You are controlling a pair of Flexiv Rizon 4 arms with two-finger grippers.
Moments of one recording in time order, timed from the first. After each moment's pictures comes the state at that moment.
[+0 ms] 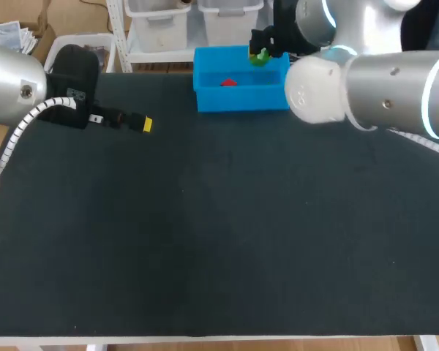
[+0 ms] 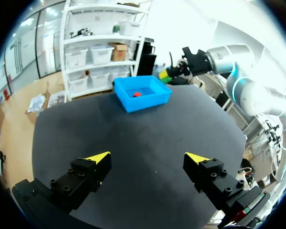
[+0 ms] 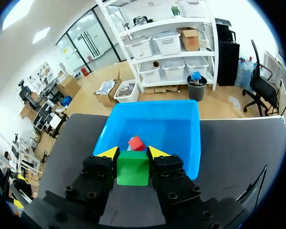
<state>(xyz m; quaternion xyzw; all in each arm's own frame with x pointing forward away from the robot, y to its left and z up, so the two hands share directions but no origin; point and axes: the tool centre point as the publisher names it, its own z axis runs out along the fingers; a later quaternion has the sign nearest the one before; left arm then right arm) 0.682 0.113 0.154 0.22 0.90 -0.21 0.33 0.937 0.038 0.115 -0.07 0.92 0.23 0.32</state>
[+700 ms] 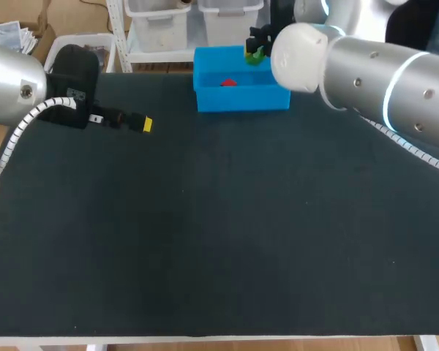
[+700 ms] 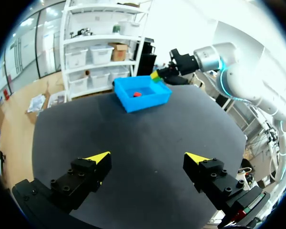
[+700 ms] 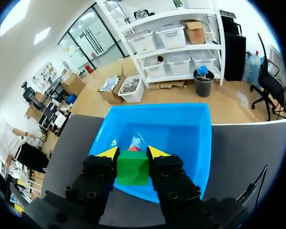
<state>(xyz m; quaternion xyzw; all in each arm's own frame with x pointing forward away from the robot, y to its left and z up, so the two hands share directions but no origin) 0.682 0.113 0.154 0.22 0.90 -0.21 0.33 0.970 0.045 0.091 -0.08 0.92 0.26 0.29</state>
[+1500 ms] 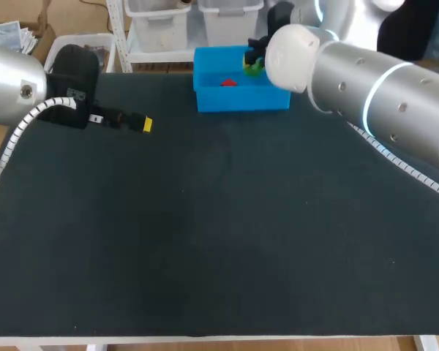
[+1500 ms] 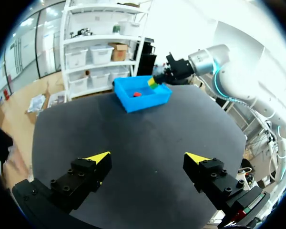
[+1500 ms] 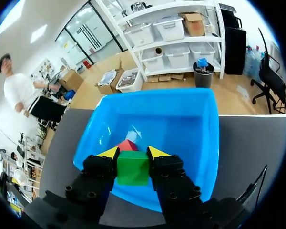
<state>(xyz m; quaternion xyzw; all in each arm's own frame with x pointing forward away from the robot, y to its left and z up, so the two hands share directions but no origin) 0.682 0.113 0.154 0.22 0.90 -0.21 0.33 0.971 0.046 0.057 -0.08 0.93 0.26 0.26</state>
